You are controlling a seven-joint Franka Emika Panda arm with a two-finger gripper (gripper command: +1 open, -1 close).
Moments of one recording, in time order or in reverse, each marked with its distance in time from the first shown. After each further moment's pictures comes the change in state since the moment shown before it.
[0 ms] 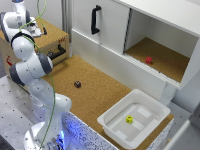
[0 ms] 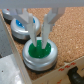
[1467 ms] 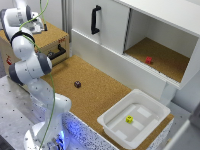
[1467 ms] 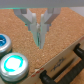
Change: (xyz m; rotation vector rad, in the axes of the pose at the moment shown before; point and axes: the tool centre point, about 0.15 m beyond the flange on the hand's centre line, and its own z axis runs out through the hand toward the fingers) arm -0.015 0.052 -0.068 -0.140 0.019 0.273
